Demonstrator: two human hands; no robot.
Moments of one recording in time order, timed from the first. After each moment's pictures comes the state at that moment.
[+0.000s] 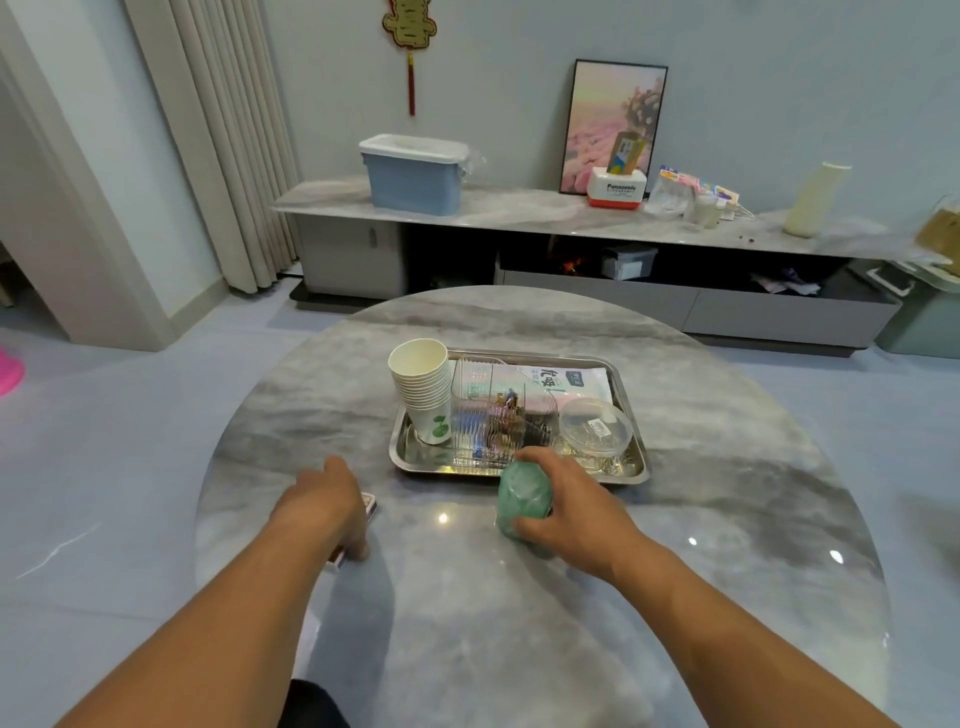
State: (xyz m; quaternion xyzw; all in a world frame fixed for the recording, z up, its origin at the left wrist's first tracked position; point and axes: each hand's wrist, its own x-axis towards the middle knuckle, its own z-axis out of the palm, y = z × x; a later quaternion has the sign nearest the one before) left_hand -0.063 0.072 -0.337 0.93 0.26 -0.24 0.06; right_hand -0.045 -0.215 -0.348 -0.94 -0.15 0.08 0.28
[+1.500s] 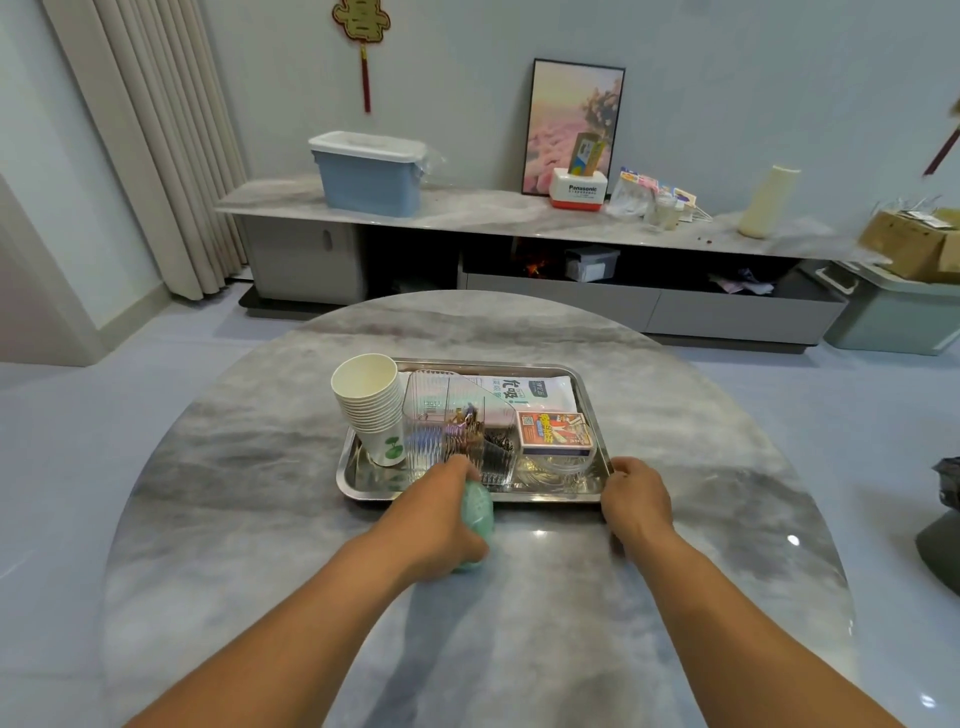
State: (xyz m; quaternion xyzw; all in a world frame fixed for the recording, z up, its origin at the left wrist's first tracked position) left_hand -0.043 -0.045 -0.321 0.94 -0.03 -0.14 0.32; right_hand 0.018 -0.286 -0.366 -0.88 0.24 -0.03 0.40
